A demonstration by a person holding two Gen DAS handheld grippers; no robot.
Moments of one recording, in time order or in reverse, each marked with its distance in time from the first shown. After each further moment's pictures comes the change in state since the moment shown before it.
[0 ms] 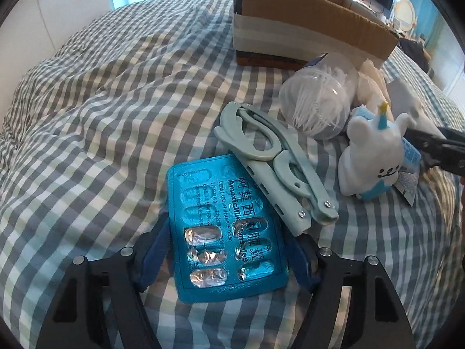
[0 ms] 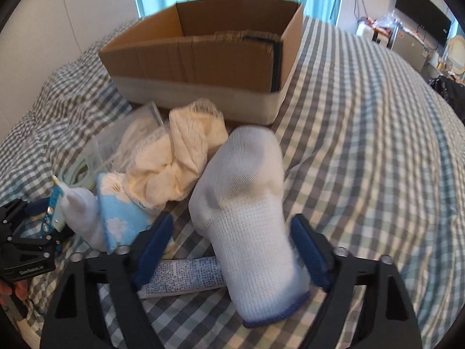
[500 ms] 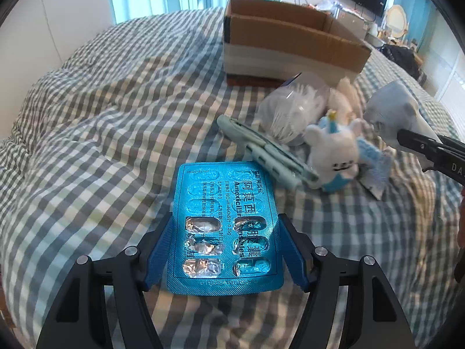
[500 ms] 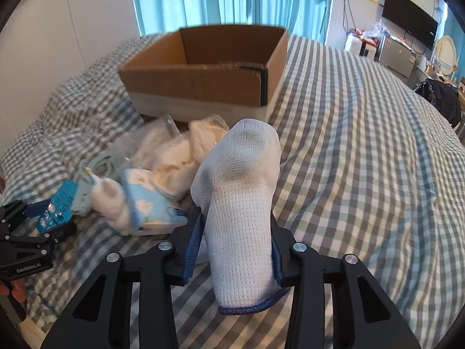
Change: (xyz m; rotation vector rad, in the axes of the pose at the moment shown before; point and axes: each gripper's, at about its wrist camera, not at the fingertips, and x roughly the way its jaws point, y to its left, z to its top) left arm -0.046 -0.009 -0.012 0.008 -0.073 -0.013; right arm -0.069 0.002 -0.023 0.028 -0.135 -0.023
